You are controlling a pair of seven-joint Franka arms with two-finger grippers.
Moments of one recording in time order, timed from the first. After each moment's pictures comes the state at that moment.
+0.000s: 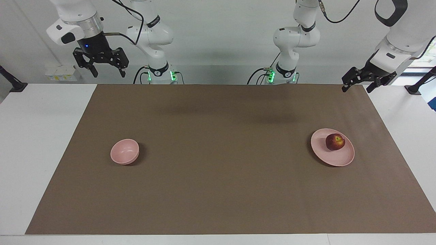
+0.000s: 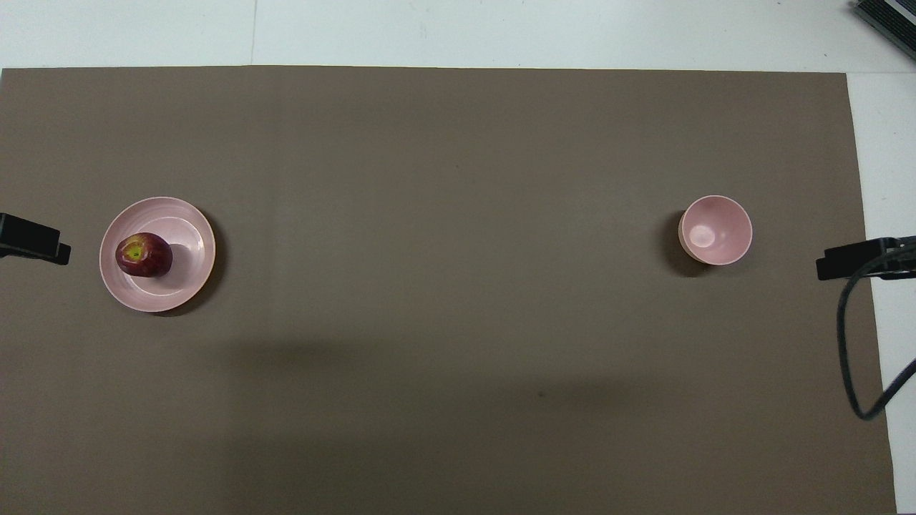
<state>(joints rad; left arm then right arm) -0.04 0.01 0.08 -1.58 -0.03 1.51 0.13 0.03 -0.10 -0.04 -1.57 -0.02 1.47 -0.01</state>
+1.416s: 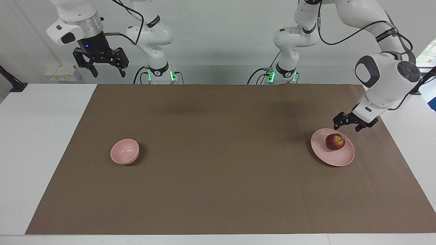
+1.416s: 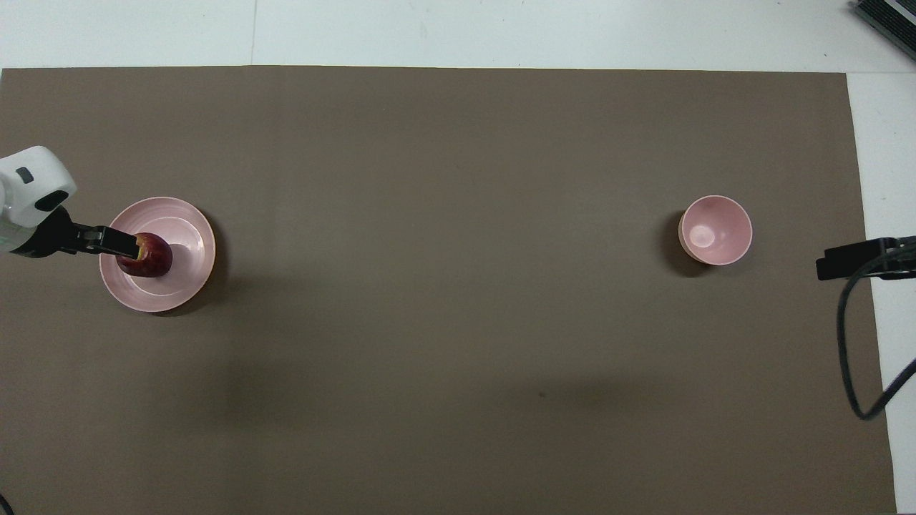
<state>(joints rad) 0.03 0.16 0.08 -1.88 -0.03 2.00 0.27 0.03 -0.10 -0.04 -1.57 -0.02 1.47 -0.01</state>
